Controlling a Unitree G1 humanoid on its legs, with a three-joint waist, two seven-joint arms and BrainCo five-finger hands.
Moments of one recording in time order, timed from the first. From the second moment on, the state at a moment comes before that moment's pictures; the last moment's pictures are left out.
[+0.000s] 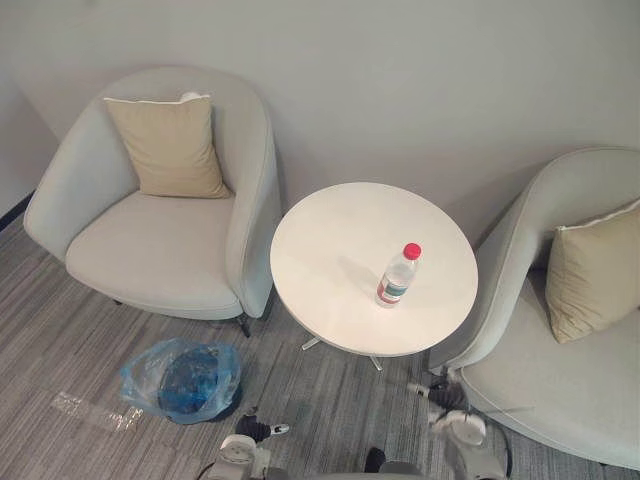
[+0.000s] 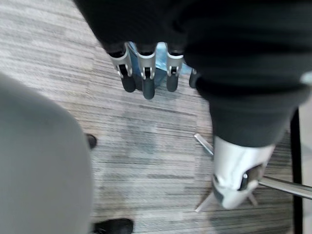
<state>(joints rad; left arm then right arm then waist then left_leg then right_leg) -0.01 0.08 -0.07 1.07 0.17 0.00 0.13 0.06 -0.12 -0.15 0.46 -0.12 -0.07 -0.19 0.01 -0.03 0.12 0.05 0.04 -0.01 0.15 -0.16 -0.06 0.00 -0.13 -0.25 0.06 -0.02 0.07</state>
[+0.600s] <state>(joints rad) -0.01 0.08 -0.14 1.07 0.18 -0.01 0.13 0.01 -0.13 -0.19 0.29 -0.21 -0.08 -0.35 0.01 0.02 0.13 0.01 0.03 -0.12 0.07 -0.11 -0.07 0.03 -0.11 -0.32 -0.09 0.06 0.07</state>
